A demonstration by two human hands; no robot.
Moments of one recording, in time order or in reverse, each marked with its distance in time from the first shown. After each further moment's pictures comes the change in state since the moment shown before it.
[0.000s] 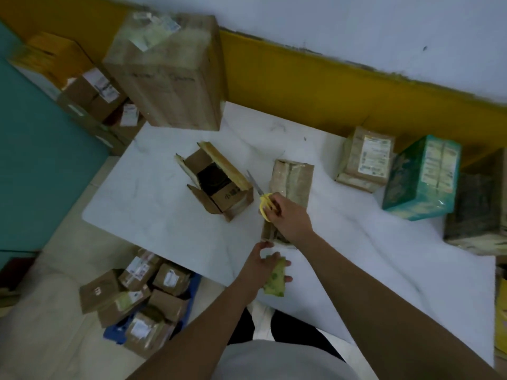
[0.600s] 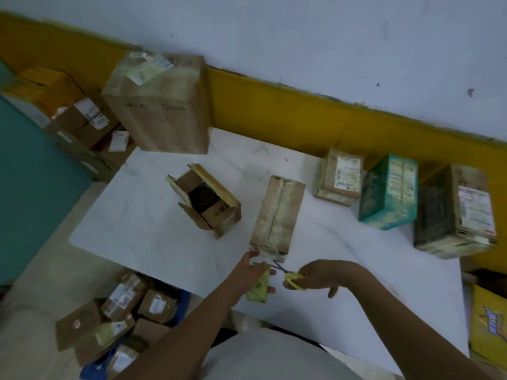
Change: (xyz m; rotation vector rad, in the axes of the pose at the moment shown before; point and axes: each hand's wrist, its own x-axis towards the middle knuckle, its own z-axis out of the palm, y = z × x) left_hand -0.018 0.021 -0.003 0.272 -0.073 0.015; right_hand -0.101 0.008 -0.077 -0.099 -0.820 0.503
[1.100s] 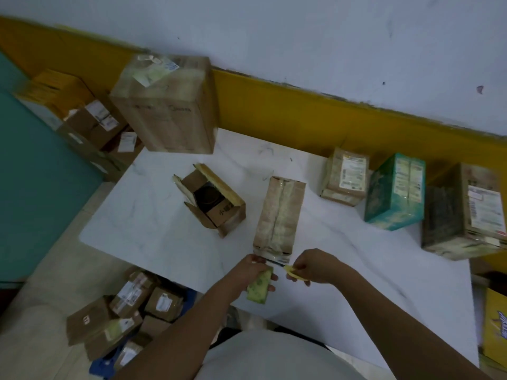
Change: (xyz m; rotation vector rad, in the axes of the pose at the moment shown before) left_hand -0.006 0.013 -0.005 0.113 -0.023 -0.057; right_hand 0.044 0.008 0.007 -0.154 0.277 -0.231
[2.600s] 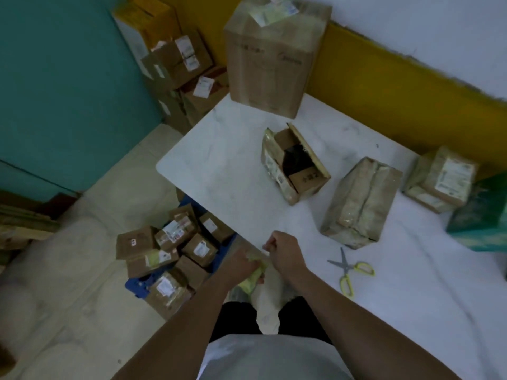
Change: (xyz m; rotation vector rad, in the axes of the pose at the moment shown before) left_hand -0.055 -0.109 -0.162 0.234 0.249 0.032; right_hand 0.102 -0.192 0.150 0.256 0.391 -0.114
